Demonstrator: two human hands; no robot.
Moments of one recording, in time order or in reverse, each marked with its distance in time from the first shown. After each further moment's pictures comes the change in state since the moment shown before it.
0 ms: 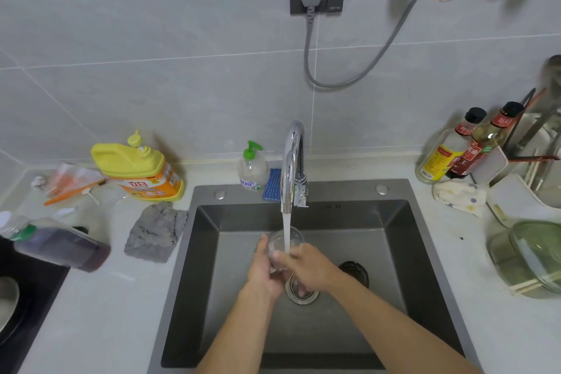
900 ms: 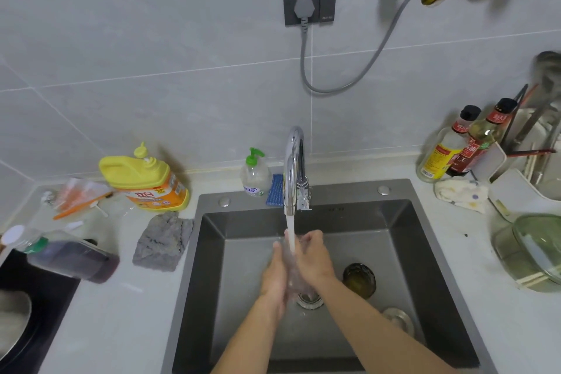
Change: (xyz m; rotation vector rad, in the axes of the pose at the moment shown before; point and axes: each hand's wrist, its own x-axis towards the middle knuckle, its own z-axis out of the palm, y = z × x) left_hand -0.024 -0.017 -0.006 0.550 0.020 0.224; right_hand 0.022 0.000 0.027 0.326 0.498 0.263
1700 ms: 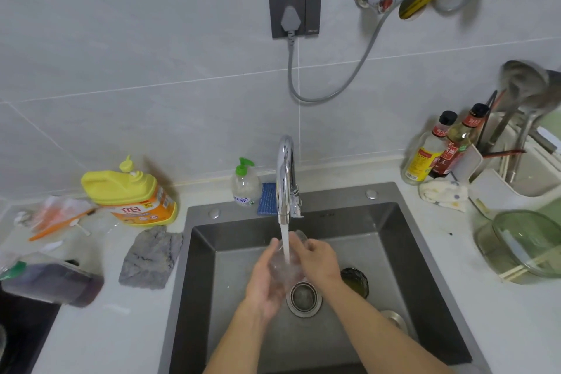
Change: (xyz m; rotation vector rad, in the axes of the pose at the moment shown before) left_hand 0.002 0.018 -0.017 -0.323 -0.315 0.066; right_hand -0.003 -0.010 -0.022 -0.032 0.083 -0.032
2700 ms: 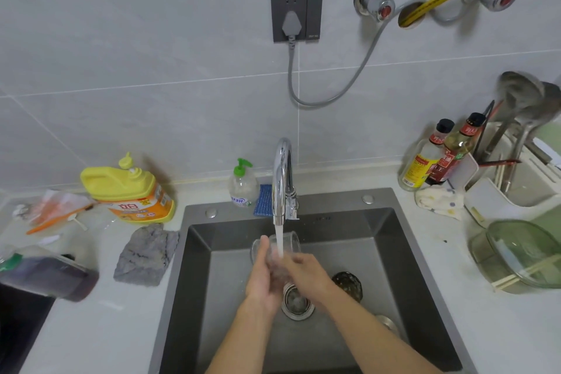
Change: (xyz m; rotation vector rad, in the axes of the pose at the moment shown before) left_hand 0.024 -0.014 0.011 -0.199 0.137 -0.022; right_hand -0.011 0.014 -0.002 0.120 -0.365 -0.078
